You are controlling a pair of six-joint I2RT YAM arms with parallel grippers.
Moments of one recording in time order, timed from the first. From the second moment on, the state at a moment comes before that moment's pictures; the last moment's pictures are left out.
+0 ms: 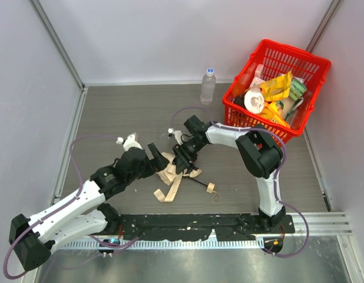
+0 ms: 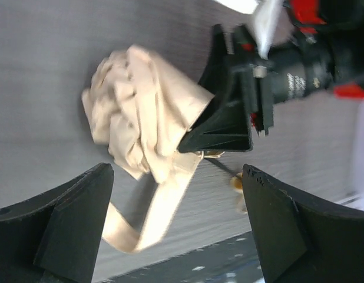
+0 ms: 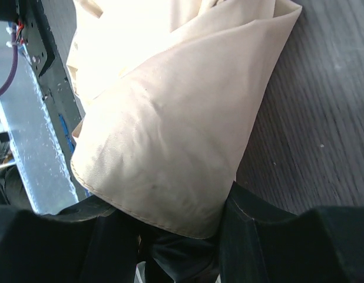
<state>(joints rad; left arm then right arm) -0.80 0.86 0.67 -0.45 -0.26 -0.85 0.67 2.08 1.38 -0.59 -0.84 -0.15</state>
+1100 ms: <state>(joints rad) -0.61 1.34 0.71 -0.50 -0.10 -1.84 0.67 2.03 1.29 -0.42 -0.81 -0.02</state>
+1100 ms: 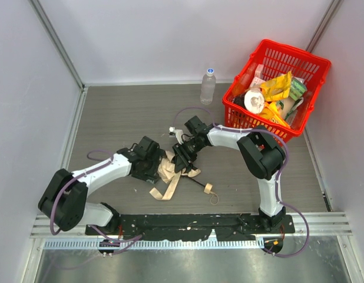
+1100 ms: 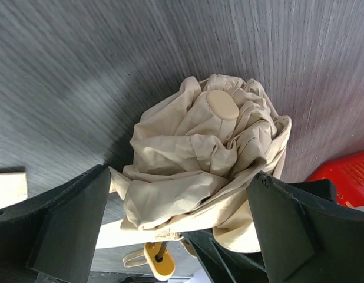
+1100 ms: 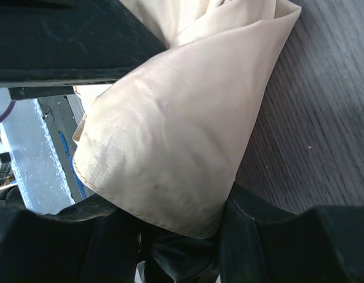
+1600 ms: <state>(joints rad) -0.63 1.36 0.73 -0.48 -0.15 -1.77 0.68 2.03 1.31 -0.44 -0.79 -0.05</state>
